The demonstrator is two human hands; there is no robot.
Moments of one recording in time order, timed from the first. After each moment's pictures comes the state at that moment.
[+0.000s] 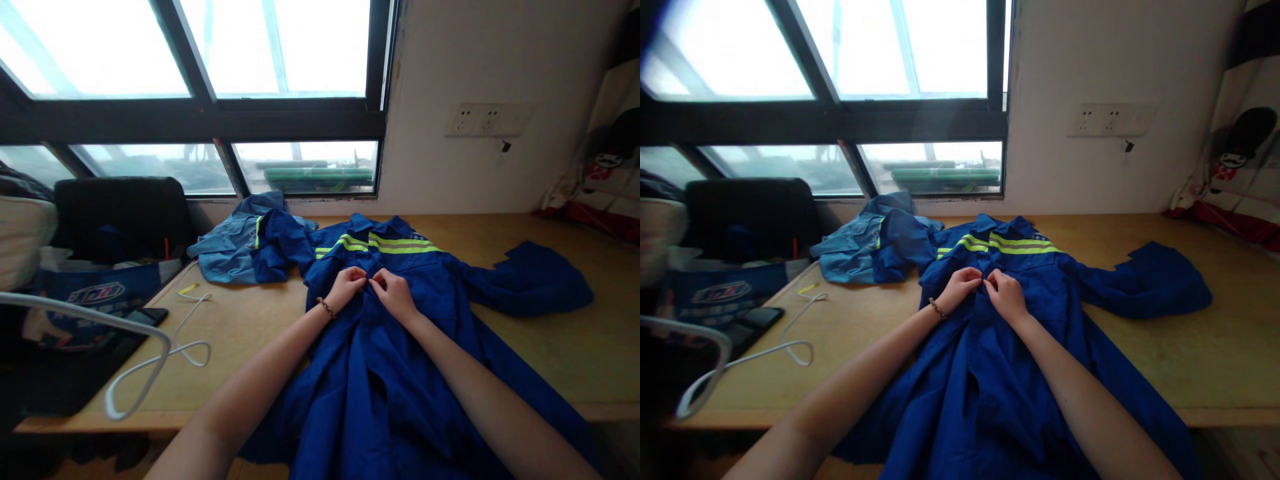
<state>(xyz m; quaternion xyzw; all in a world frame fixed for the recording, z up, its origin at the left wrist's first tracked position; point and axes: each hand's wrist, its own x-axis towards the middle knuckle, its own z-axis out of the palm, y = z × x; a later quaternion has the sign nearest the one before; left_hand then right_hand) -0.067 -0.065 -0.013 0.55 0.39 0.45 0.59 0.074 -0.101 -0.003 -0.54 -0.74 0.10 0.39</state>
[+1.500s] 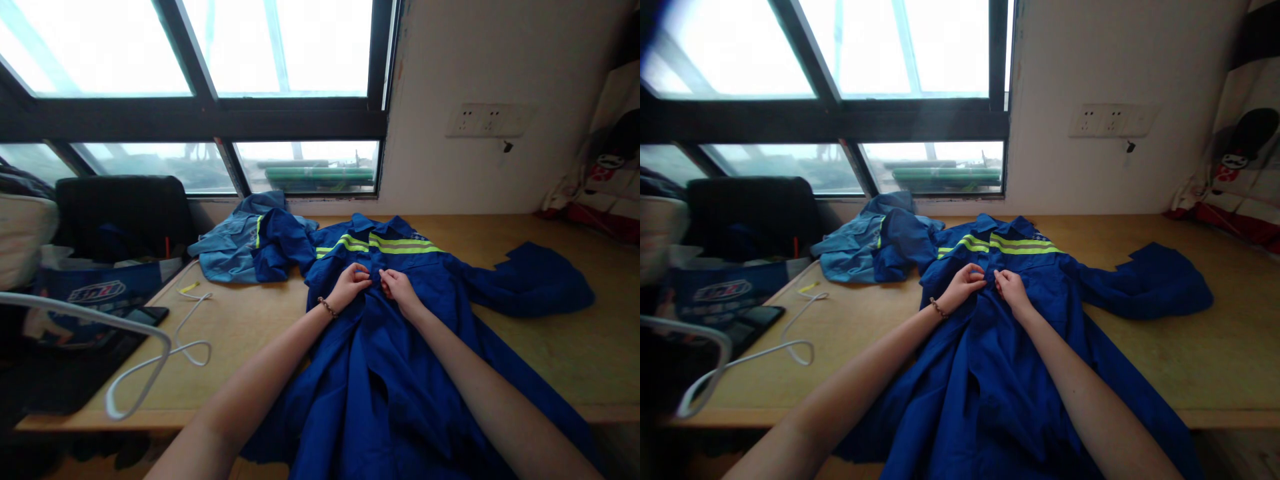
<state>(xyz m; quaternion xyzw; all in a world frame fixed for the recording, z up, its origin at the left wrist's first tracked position) -0.067 -0.062 -0.015 0.57 0.33 0.44 0.61 0.081 -0.081 -0.012 -0.51 -0.50 0.49 0.50</state>
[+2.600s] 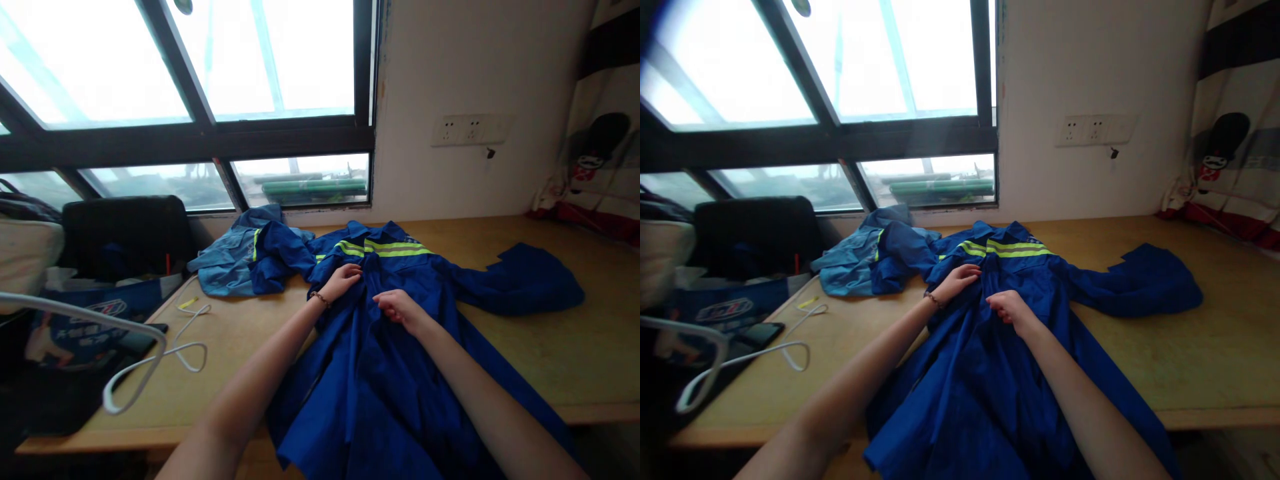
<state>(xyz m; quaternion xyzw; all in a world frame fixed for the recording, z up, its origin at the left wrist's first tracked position) -0.076 -0.030 -0.002 0.72 0.40 0.34 0.45 0.099 -0.110 0.008 -0.56 -0.45 0.60 0.35</state>
